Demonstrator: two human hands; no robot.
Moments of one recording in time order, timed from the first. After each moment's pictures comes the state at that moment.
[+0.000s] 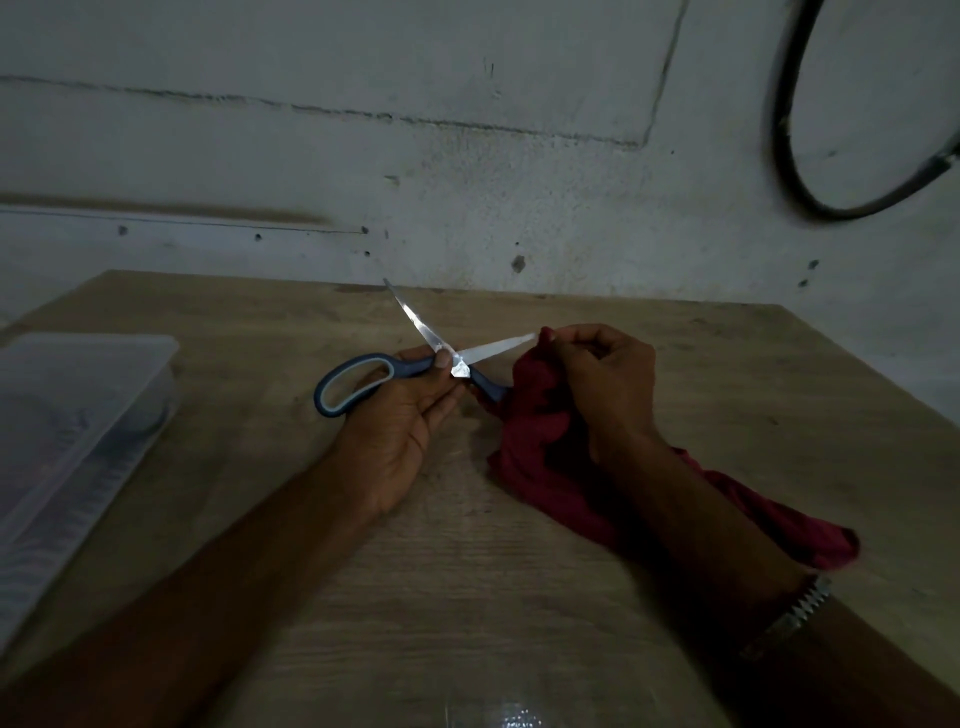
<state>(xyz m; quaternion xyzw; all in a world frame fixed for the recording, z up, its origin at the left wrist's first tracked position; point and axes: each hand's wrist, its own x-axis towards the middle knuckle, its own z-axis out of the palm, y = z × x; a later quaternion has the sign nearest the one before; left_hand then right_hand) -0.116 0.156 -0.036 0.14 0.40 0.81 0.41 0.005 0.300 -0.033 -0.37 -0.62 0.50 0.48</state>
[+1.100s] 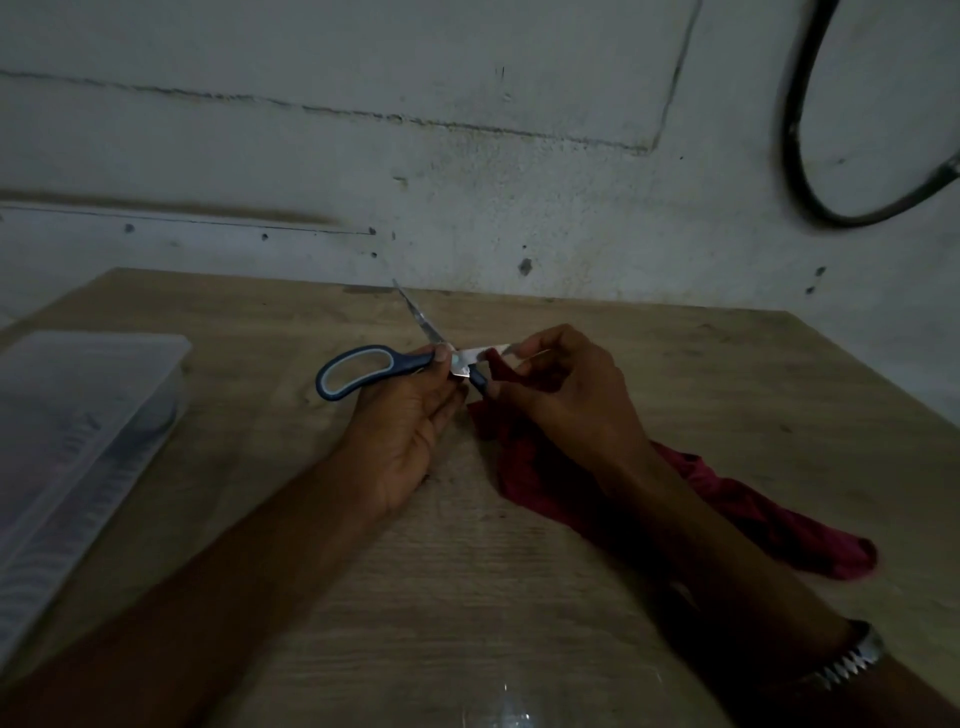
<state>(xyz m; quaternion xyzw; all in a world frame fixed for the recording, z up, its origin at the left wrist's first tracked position) -0.130 0.161 -0.042 0.11 0.41 0.81 0.41 0.007 0.260 -0.020 -0.30 -0.78 0.42 0.35</state>
